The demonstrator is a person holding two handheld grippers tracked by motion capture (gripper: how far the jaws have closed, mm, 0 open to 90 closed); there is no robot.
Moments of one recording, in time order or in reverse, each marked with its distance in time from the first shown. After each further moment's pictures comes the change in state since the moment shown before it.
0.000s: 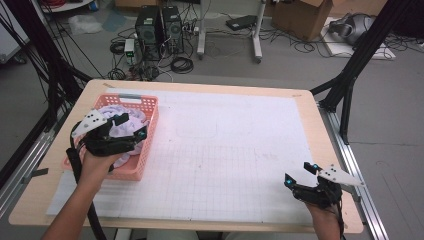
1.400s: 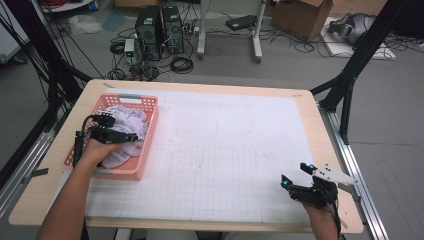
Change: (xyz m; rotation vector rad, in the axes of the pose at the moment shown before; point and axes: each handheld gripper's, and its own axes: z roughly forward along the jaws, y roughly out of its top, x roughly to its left) left arm 0.096 -0.062 0.060 0.625 0.276 -0.215; right arm 0.005 -0.001 0.008 0.035 0.012 -0.021
